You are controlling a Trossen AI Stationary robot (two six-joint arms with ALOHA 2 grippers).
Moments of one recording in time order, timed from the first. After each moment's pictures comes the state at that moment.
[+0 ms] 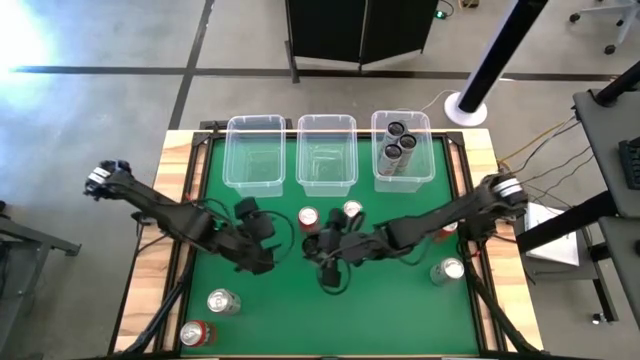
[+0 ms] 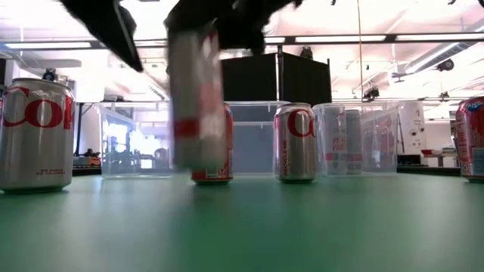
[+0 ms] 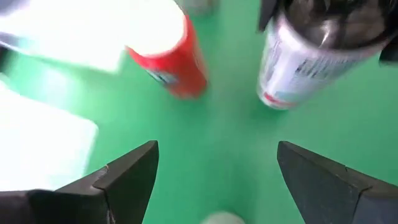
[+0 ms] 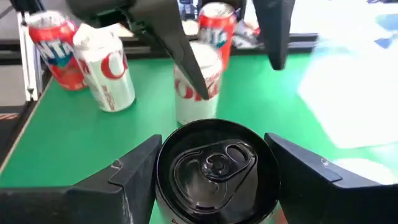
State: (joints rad) left arm -0.46 1.36 1.14 -0.91 -0.51 -0.59; right arm 0.31 1.85 1.33 0.03 0.37 0.17
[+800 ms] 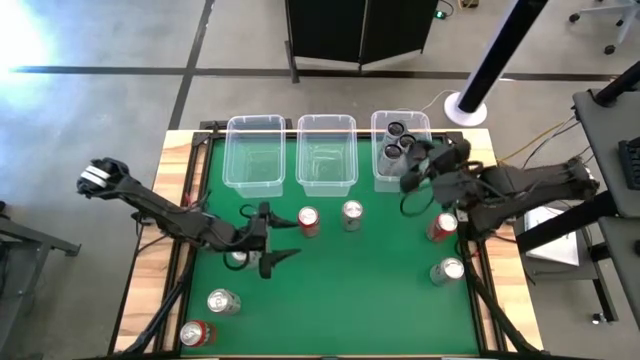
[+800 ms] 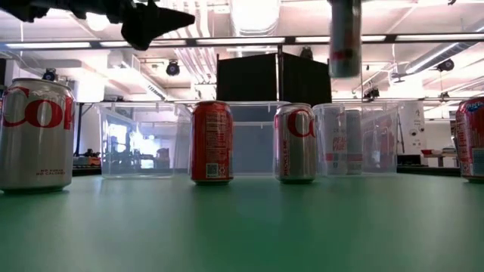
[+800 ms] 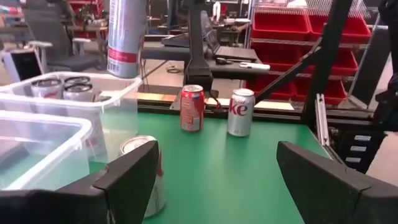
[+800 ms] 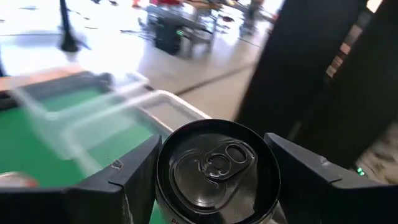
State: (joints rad) left arm -0.41 1.19 0.52 0.60 -0.50 -0.13; right arm 0.26 1.09 1.12 -0.71 1.15 0.44
